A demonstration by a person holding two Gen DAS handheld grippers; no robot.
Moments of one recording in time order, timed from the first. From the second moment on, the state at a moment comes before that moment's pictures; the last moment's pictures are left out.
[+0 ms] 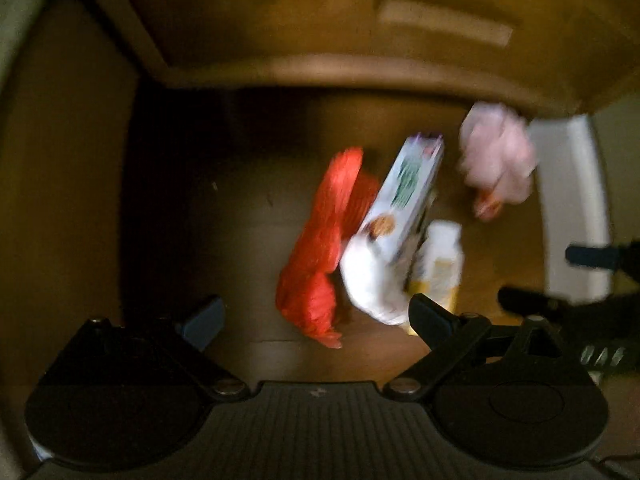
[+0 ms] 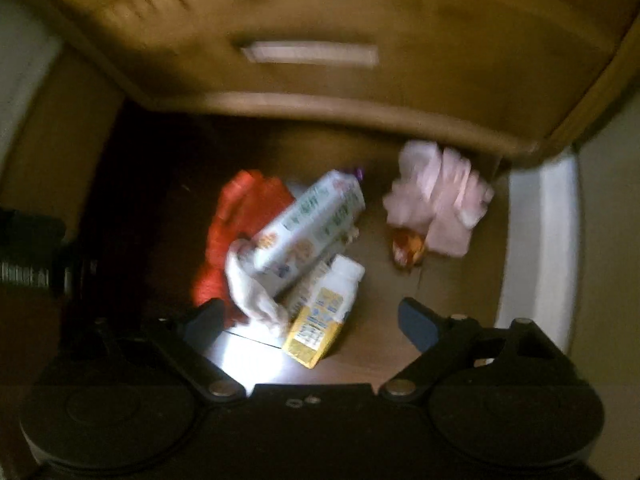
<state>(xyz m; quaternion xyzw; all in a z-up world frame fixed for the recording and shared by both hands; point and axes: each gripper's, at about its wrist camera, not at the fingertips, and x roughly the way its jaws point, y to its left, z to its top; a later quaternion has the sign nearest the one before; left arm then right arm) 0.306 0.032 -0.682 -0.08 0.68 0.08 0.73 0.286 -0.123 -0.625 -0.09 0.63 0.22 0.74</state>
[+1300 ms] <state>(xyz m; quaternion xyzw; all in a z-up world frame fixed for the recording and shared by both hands) 0.266 0.057 -0.661 -0.16 0.70 0.10 0.69 0.264 -0.154 -0.636 -0.03 0.69 0.16 0.71</state>
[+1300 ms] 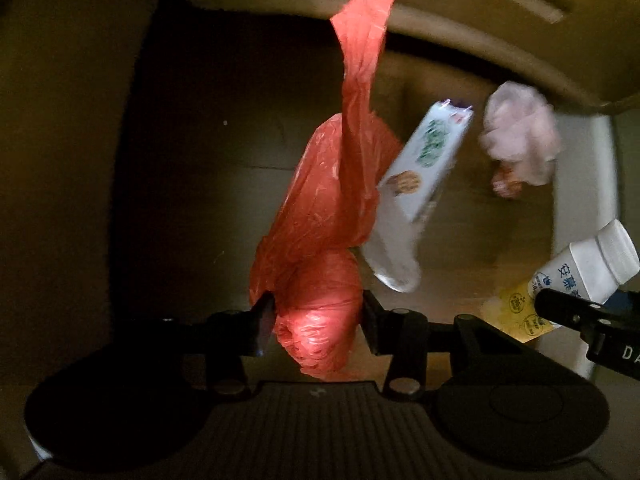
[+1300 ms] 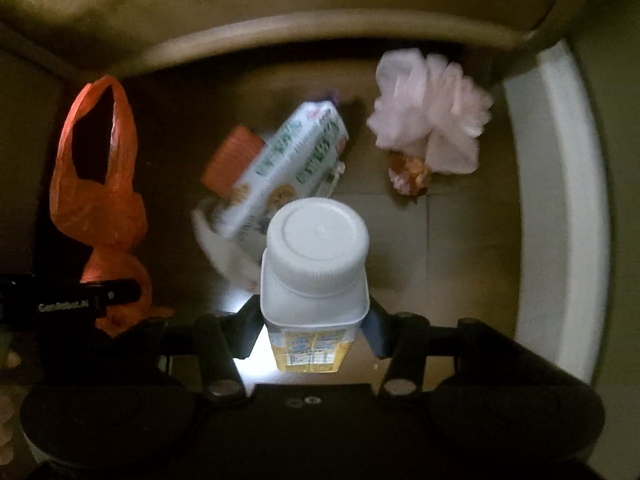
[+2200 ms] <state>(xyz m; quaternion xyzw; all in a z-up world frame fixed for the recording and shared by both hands) 0.266 0.085 -0.171 -0.17 0.55 0.08 0.81 0.276 -0.115 -0.140 0.02 0.54 0.33 0.77</state>
